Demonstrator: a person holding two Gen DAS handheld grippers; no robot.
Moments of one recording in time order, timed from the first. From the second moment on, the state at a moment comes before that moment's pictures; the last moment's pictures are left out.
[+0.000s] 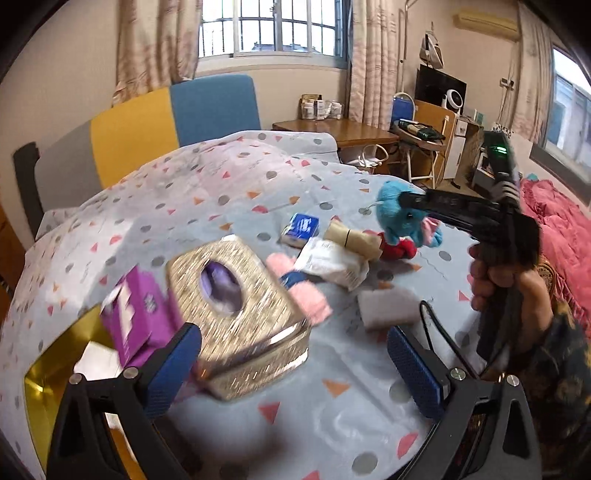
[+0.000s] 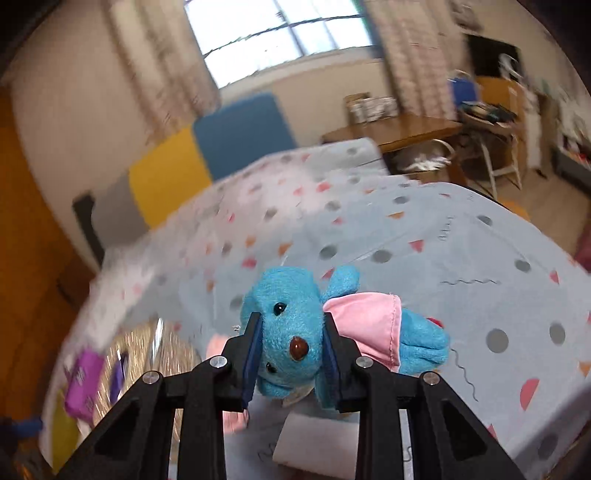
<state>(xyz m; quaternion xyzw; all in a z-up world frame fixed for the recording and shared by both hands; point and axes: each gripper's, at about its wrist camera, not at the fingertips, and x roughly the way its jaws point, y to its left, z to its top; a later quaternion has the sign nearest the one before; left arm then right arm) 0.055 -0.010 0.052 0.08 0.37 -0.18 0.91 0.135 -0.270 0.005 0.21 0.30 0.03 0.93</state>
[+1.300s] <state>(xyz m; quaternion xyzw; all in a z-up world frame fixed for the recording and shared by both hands) 0.309 -0.177 -0.070 -0.07 0.60 -0.14 0.79 0.117 -0.363 -0.024 0.40 0.28 -0.01 0.87</state>
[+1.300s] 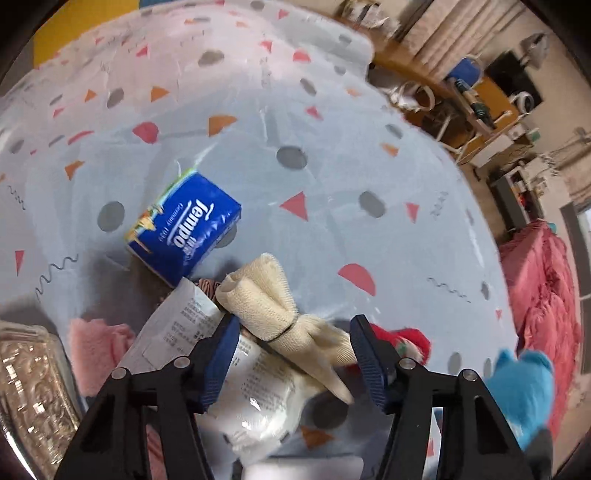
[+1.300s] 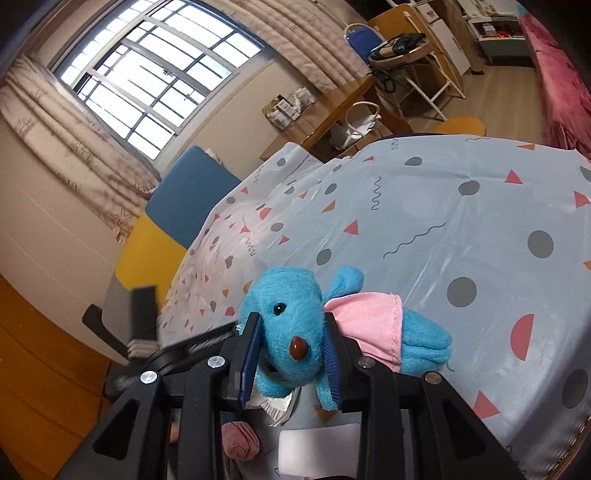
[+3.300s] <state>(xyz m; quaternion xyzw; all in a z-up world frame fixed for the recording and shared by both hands) 0.124 0.195 0.110 -0.11 0.33 0.04 0.94 0.149 -0.296 -0.024 0.20 0.39 -0.03 0.90</state>
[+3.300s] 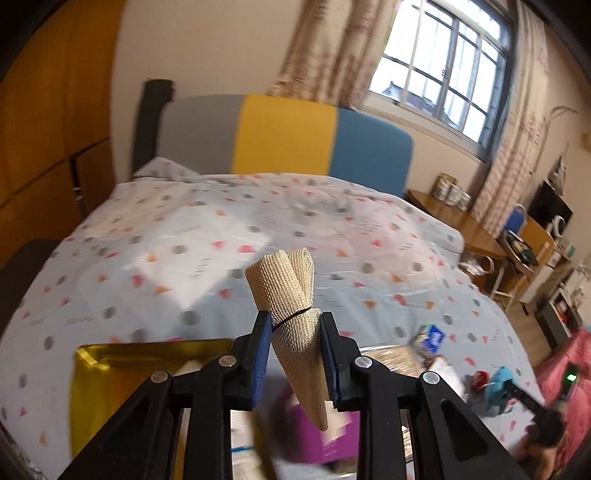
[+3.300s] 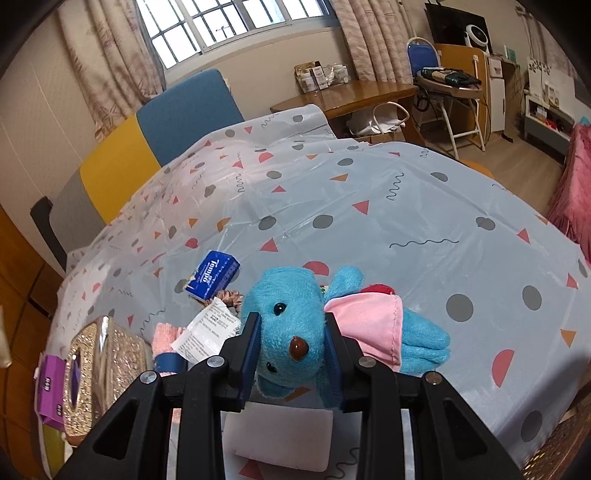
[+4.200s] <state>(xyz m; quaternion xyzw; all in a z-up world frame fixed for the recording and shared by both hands) 0.046 0.291 -0.033 -0.12 0.40 0.18 0.89 0.157 -0.273 -0.029 0.11 0.41 -0.07 0.90</state>
